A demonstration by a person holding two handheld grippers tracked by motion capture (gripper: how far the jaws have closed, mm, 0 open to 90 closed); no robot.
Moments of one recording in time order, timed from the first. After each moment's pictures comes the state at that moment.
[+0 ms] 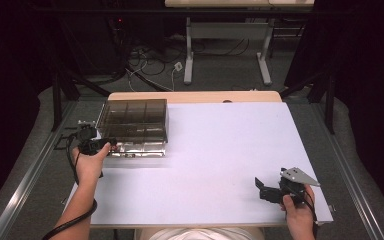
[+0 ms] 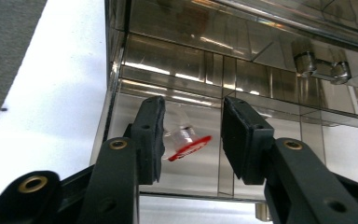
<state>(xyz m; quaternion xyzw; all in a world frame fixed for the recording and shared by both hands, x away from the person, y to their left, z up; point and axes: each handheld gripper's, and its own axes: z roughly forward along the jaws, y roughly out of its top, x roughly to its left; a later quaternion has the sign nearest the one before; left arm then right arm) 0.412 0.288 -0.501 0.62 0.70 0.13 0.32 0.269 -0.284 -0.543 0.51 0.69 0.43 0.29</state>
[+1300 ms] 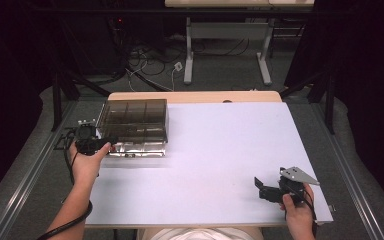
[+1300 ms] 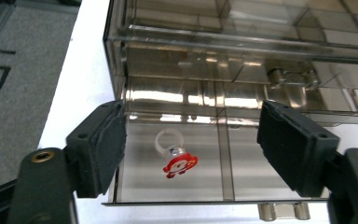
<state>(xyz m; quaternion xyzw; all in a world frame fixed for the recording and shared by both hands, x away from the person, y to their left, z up) 0.402 0.282 -0.484 0.65 0.65 0.20 0.34 0.272 -0.284 -0.544 0.51 0.69 0.43 0.28</state>
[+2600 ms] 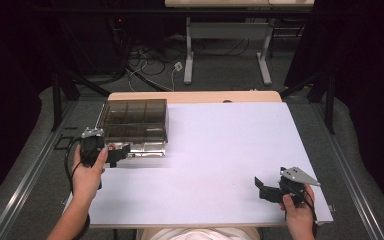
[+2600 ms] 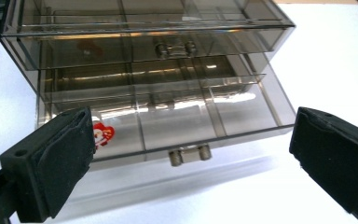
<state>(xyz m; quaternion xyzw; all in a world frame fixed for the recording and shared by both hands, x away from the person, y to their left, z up) 0.353 0.254 -0.469 0.70 0.57 0.18 0.40 0.270 -0.282 -0.541 0.51 0.68 0.44 0.29</state>
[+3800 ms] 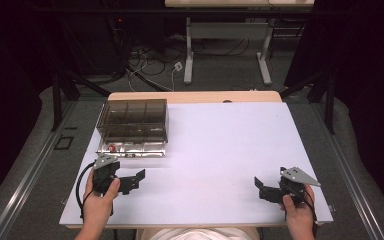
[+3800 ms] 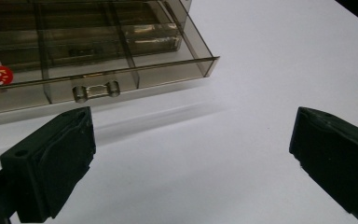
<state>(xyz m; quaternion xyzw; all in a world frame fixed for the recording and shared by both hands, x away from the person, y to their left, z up) 0.291 0.217 -0.496 0.73 0.51 0.15 0.43 0.269 -0.282 -0.539 0.51 0.69 0.44 0.29</state>
